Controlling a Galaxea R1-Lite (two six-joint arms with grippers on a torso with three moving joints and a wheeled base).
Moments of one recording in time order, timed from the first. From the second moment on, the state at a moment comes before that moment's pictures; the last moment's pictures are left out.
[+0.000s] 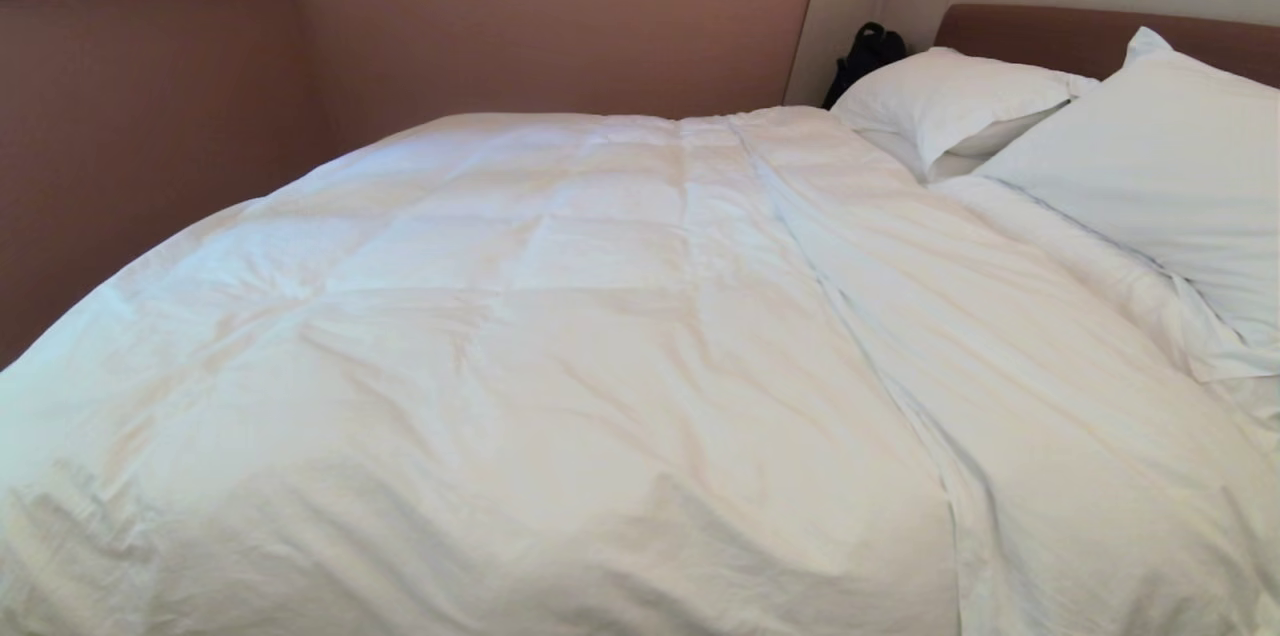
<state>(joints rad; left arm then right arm) 0.01 0.00 0.00 0.00 -0.01 -0.02 0.01 0.00 0.00 0.00 0.02 -0.06</state>
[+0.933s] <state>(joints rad) 0.01 0.00 0.00 0.00 -0.01 -0.01 0.01 0.00 0.00 0.00 0.02 -0.06</state>
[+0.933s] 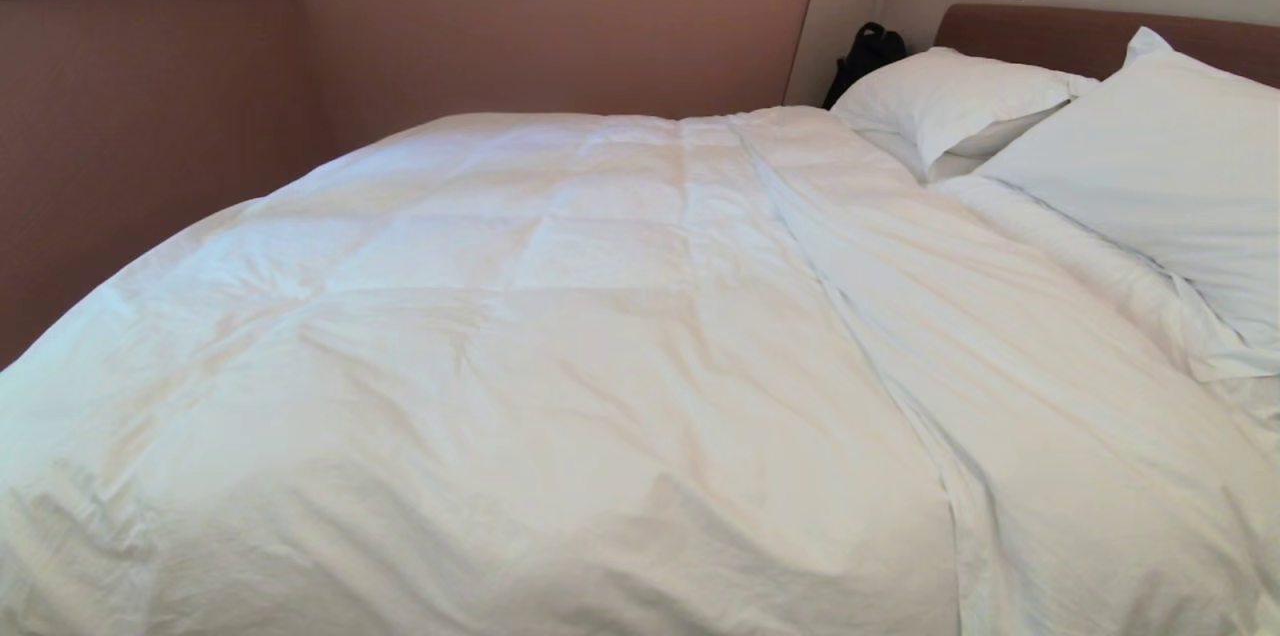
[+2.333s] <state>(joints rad) 0.01 0.00 0.00 0.00 -0.01 -0.02 0.01 0.00 0.00 0.00 0.02 -0.06</state>
